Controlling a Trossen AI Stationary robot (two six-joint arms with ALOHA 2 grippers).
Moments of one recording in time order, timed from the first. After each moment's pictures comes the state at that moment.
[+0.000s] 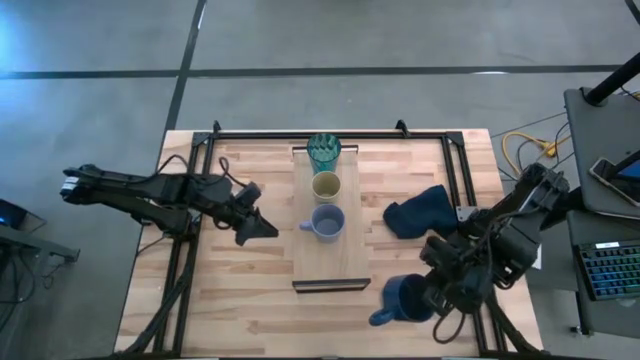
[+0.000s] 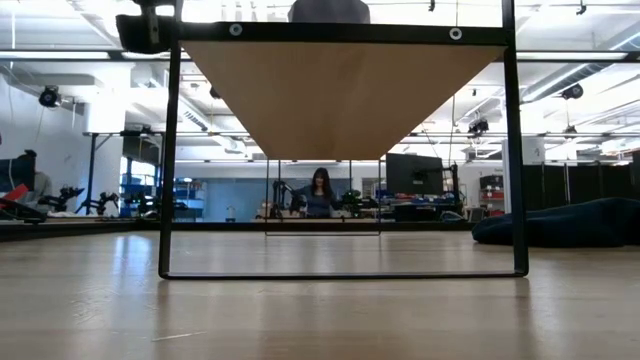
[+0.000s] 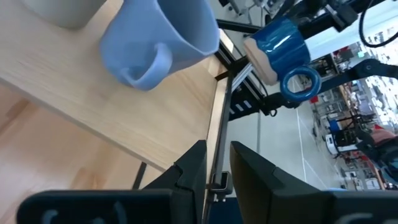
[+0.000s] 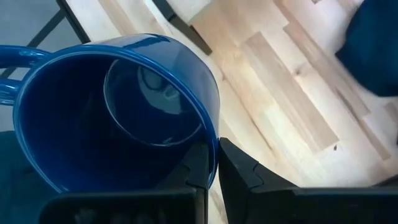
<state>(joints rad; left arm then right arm) -0.12 0.93 0.89 -0.38 0.17 -0.91 0.81 1.46 1.65 -1.41 0.21 1.41</state>
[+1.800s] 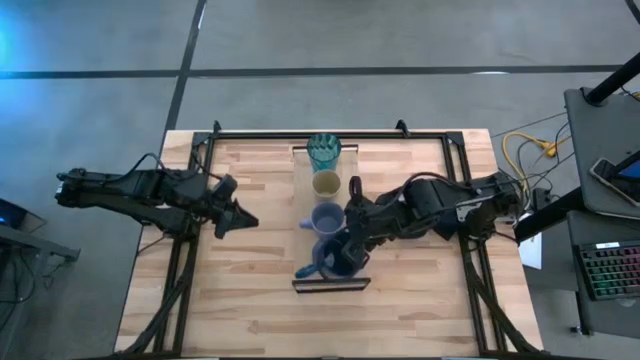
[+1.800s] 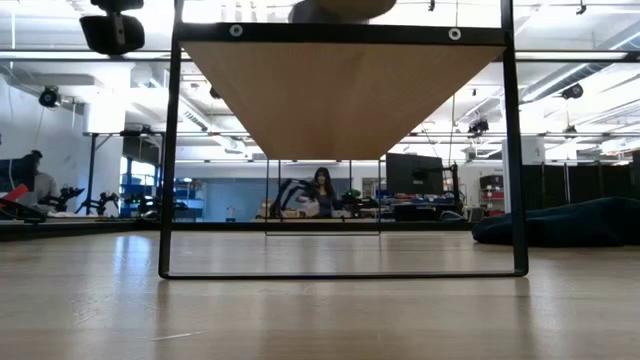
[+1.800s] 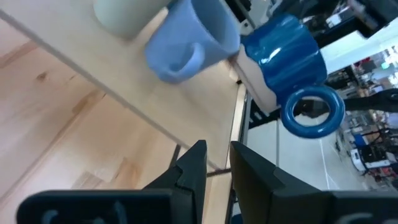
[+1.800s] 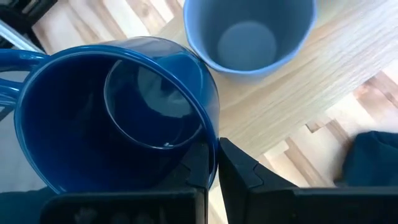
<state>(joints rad) -0.12 0.72 0.86 -0.56 0.07 -0.87 0.30 1.82 2.12 -1.41 0.13 0.92</state>
